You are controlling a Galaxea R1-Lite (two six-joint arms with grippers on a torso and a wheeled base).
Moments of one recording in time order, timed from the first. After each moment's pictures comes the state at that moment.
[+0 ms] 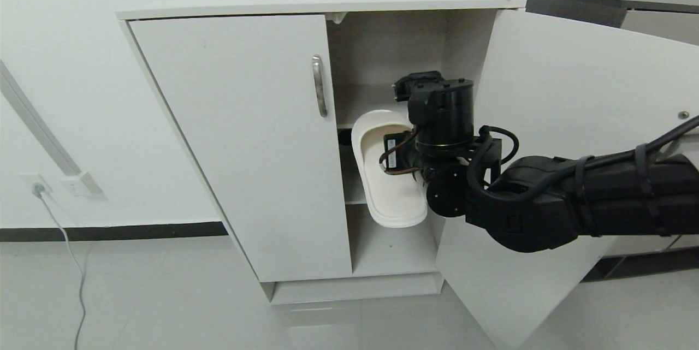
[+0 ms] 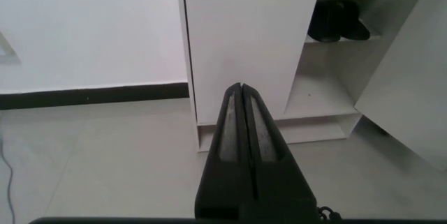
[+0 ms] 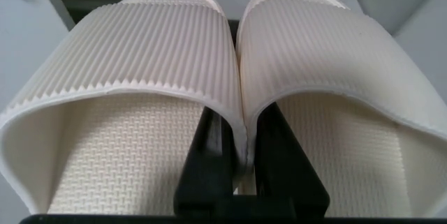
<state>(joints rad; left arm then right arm) 0.00 0.00 0.00 0.00 -0.01 0.00 0.82 2.01 -1.48 -0.41 -0.74 0.06</state>
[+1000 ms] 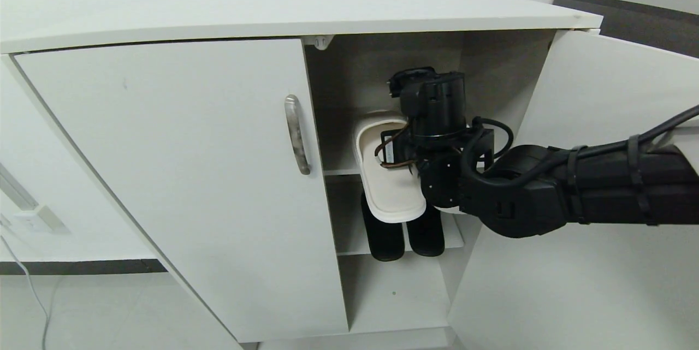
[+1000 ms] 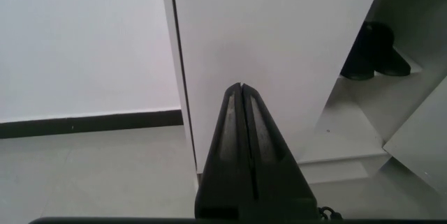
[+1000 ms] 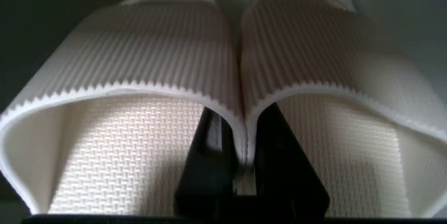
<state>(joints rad) 0.00 0.00 0.00 0.00 -0.01 0.00 0.83 2.04 -1.57 -0.32 -0.74 0.06</state>
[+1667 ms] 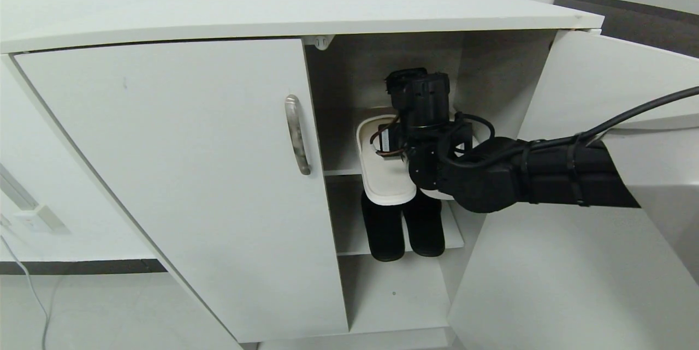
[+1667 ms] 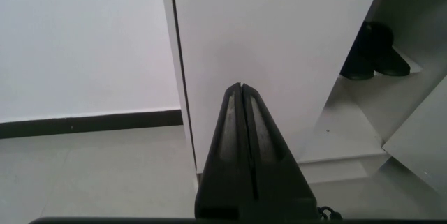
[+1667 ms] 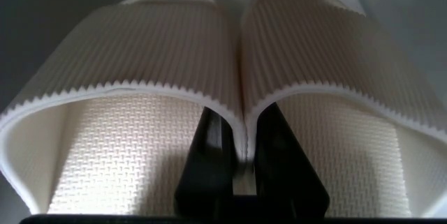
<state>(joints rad) 0.00 0.00 0.00 0.00 -0.01 0.00 0.77 2.17 -1.76 -0.27 -0.71 0.06</state>
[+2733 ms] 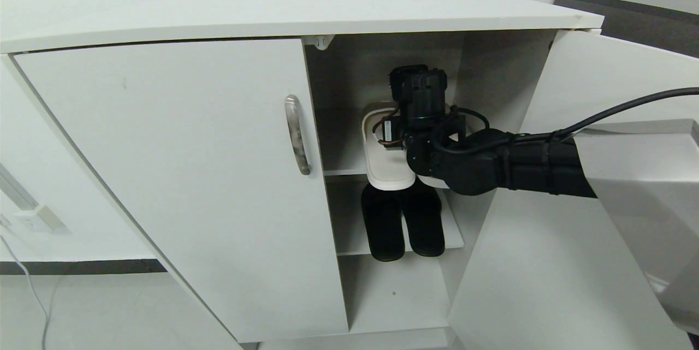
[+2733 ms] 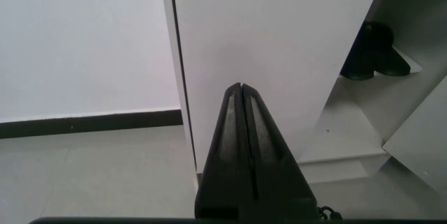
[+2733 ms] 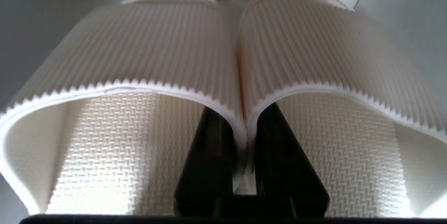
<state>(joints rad) 0.00 0.00 0.00 0.00 -0.01 0.00 0.72 2.26 -1.94 -0.20 -0.70 0.06</state>
